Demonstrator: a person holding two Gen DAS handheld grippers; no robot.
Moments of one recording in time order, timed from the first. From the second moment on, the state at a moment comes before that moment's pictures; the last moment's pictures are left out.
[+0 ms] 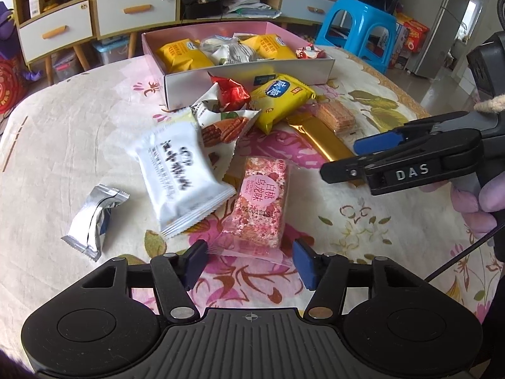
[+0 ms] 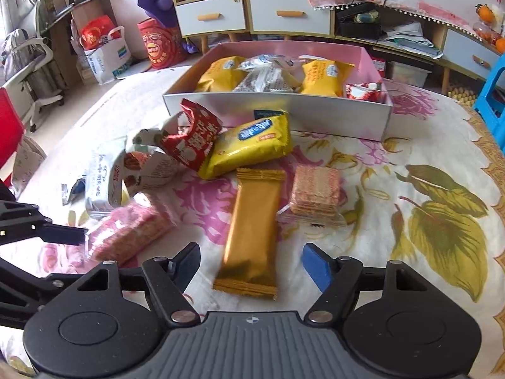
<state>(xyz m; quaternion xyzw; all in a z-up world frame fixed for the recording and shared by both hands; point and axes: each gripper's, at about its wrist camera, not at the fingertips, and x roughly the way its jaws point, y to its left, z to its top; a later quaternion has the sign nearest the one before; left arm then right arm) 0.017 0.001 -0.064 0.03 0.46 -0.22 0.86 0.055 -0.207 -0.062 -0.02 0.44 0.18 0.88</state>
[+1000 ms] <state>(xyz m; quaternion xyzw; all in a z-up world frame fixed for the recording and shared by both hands) 0.039 -0.019 -0.065 0.04 0.43 -0.22 0.87 0.060 -0.205 -0.052 -0.02 0.44 0.16 0.89</state>
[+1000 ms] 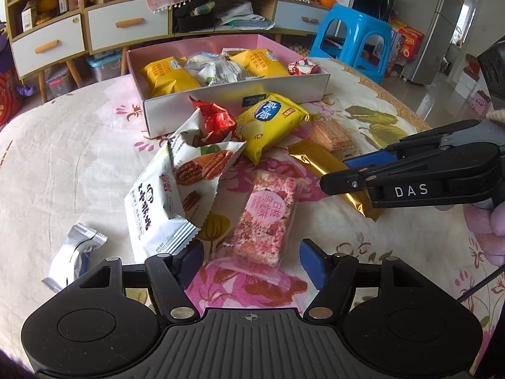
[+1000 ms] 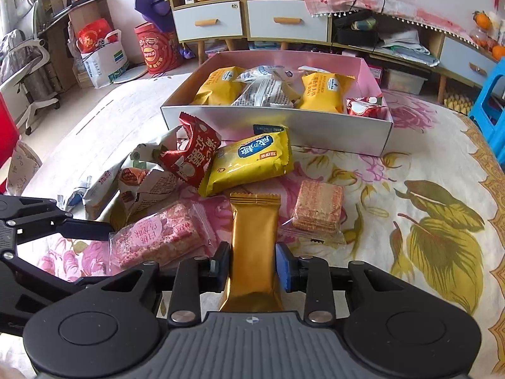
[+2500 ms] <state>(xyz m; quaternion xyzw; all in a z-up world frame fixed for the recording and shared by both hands) 0.051 -0.027 -0.003 -0.03 0.38 -0.22 0.90 0.061 -0.230 0.006 0.06 0.41 0.18 0.89</state>
